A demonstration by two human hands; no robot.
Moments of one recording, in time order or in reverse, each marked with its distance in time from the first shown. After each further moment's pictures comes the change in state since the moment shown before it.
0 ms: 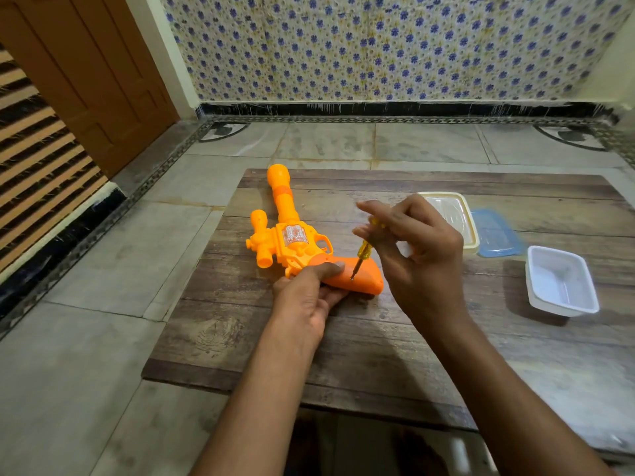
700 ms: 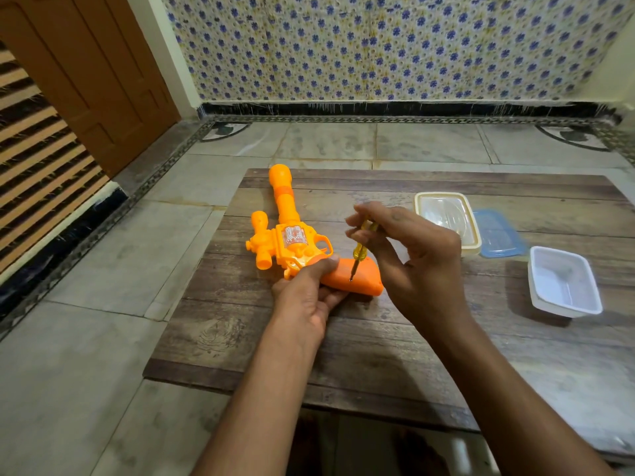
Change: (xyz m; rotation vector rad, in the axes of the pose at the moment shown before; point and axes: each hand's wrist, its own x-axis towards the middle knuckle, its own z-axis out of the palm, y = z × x) left_hand 0.001 -0.001 -0.002 -0.035 0.011 0.014; right_hand 0.000 -0.004 0.000 0.082 -0.089 -0.021
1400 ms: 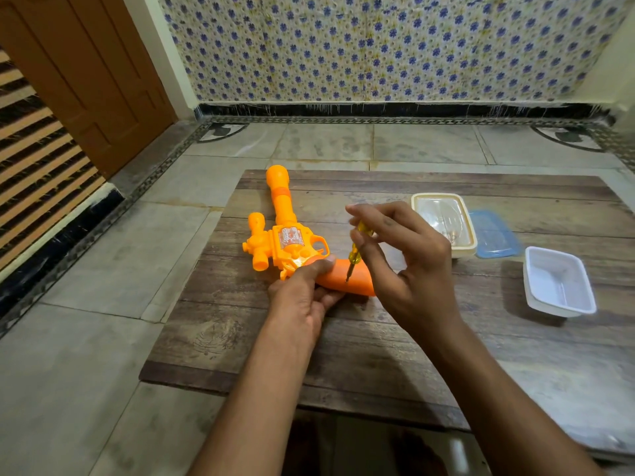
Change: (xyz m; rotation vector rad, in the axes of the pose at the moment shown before) left_hand 0.004 0.001 -0.002 -0.012 -0.020 -0.011; right_hand -0.004 0.001 0.003 -0.040 0.018 -0.024
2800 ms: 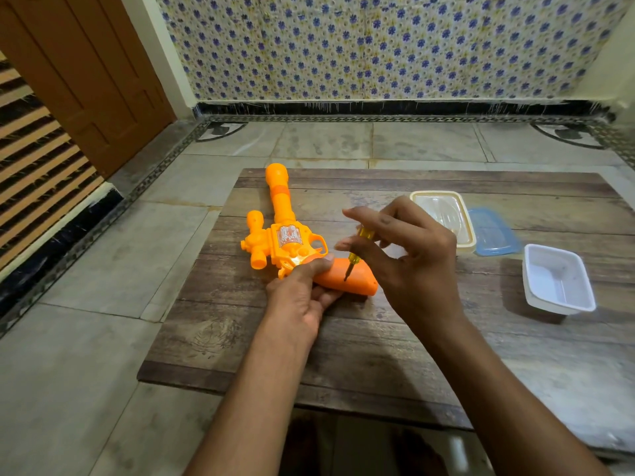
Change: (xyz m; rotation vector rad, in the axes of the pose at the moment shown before) left_hand 0.002 0.000 -0.002 0.037 0.011 -0.006; right_hand 0.004 0.000 -0.003 -0.026 0.017 0.017
